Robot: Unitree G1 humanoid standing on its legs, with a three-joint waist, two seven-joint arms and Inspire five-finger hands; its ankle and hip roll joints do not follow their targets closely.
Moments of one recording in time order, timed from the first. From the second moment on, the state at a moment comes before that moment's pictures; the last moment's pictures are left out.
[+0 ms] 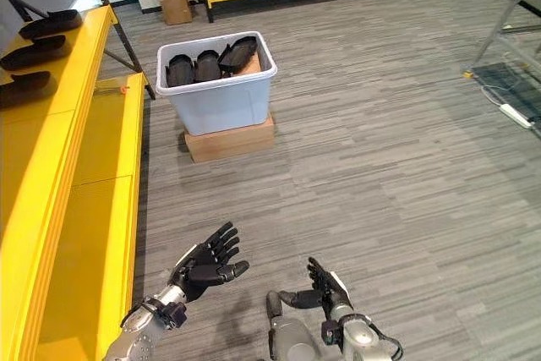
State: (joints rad) left arm 0.04 0.27 -0.30 0.54 -0.70 -0.23 -0.46; right arm 0.04 -0.31 0.26 0.57 0.37 -0.07 0.04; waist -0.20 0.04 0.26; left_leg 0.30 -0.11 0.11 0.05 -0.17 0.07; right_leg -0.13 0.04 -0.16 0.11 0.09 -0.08
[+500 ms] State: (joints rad) left arm 0.02 0.30 -0.27 0.47 -0.70 -0.22 -0.51; right arm 0.04 -0.35 0.26 0.55 0.37 -0.10 0.08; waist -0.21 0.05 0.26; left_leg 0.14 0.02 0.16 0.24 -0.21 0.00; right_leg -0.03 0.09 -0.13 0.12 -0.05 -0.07
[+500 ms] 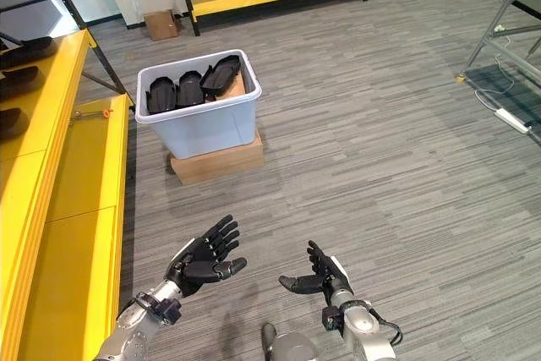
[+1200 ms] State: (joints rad) left arm 0.06 0.29 -0.23 0.59 -0.67 -0.22 -0.40; right arm 0.03 -0.37 0.32 0.48 0.39 -0.13 0.09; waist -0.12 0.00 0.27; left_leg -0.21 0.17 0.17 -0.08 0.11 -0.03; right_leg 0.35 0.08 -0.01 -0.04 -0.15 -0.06
